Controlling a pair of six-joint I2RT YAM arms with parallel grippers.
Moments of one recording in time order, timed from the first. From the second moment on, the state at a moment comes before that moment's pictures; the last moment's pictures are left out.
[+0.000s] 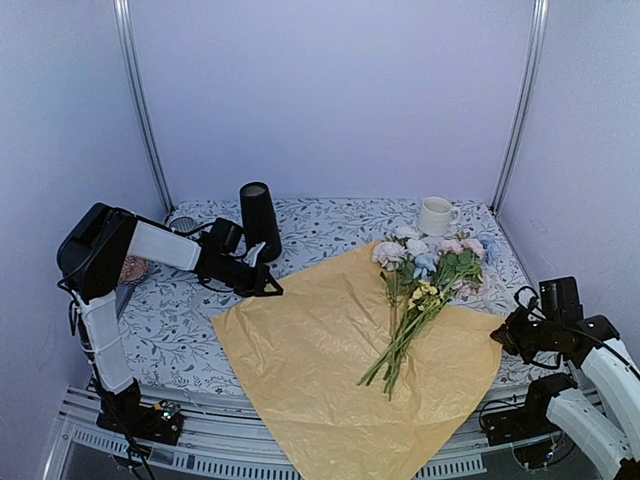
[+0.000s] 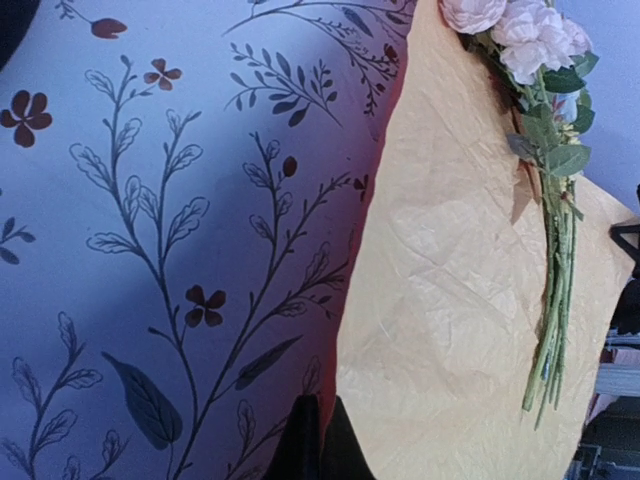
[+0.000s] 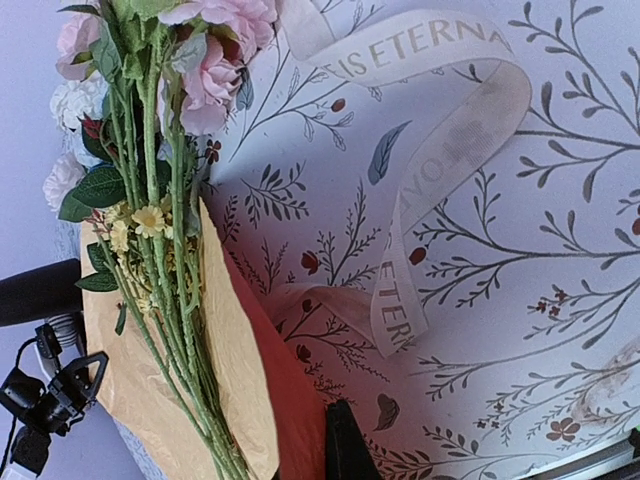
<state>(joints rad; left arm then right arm) -0.43 1.95 1.05 -0.06 0.61 -0.29 0.10 0.54 0.37 -0.75 -0.21 0.98</state>
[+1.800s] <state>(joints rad) -0.42 1.61 0.99 -0.14 0.27 -0.29 0.10 0.65 0.76 -0.97 0.09 1.07</state>
